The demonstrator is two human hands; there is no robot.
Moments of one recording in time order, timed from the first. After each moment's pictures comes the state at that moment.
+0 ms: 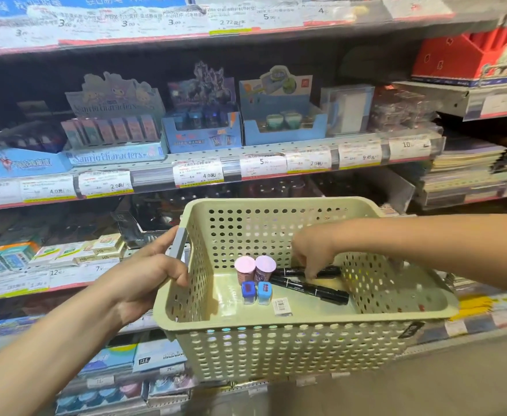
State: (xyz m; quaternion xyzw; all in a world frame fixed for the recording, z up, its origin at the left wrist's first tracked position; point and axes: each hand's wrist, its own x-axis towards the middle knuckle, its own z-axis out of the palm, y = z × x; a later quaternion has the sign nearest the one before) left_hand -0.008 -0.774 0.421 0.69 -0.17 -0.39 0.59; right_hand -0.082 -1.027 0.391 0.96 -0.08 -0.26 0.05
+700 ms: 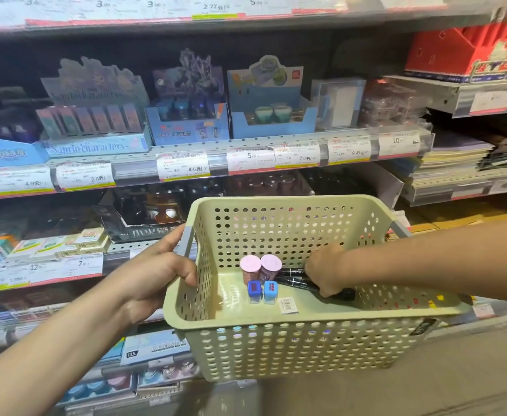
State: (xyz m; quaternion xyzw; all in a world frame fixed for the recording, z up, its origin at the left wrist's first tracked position) left_hand -0.022 -0.800 0.413 0.68 -0.17 -0.41 0.58; right_hand -0.110 -1.049 0.330 0.91 -0.08 -0.30 0.26
